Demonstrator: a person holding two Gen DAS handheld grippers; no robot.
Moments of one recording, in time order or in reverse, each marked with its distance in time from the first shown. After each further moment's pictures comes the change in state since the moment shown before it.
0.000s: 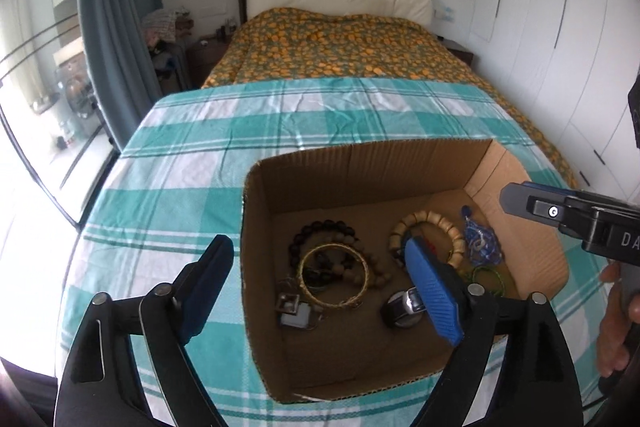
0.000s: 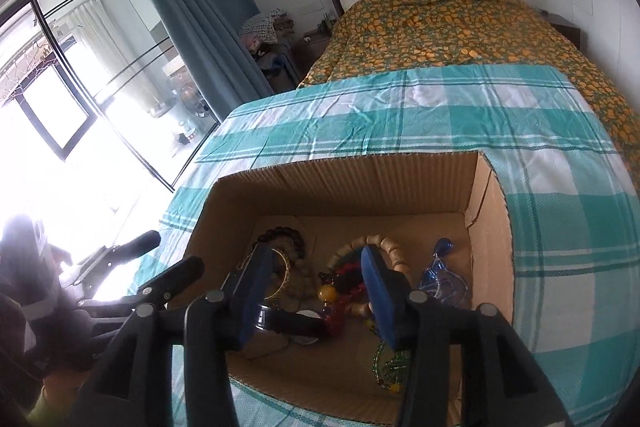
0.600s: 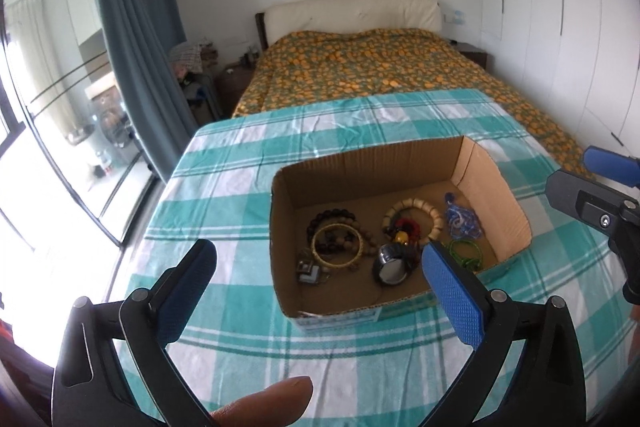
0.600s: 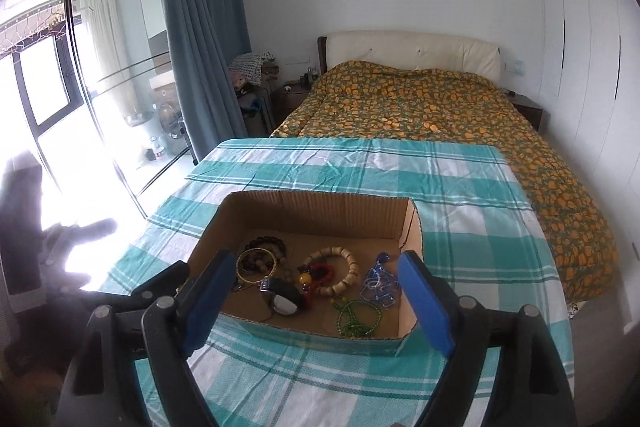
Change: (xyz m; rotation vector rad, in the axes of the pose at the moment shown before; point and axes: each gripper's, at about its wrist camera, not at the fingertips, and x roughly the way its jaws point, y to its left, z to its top) left arm -0.085 -0.034 -0.015 0.061 -0.056 0.133; right arm -0.119 0.056 -0.038 -0.139 -0.176 -0.197
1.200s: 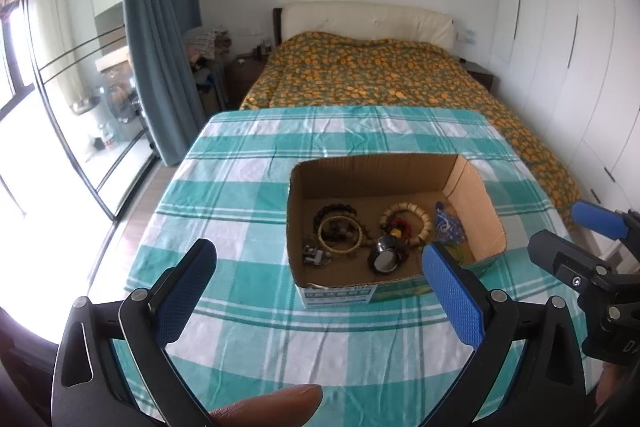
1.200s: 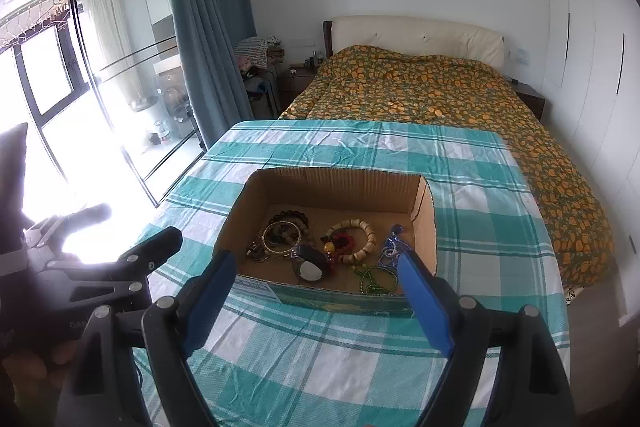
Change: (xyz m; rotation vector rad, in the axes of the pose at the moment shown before) left arm -0.042 0.023 -0.003 -0.114 -0.002 -0.025; right arm -0.032 0.029 -0.007 -0.021 0.057 0.026
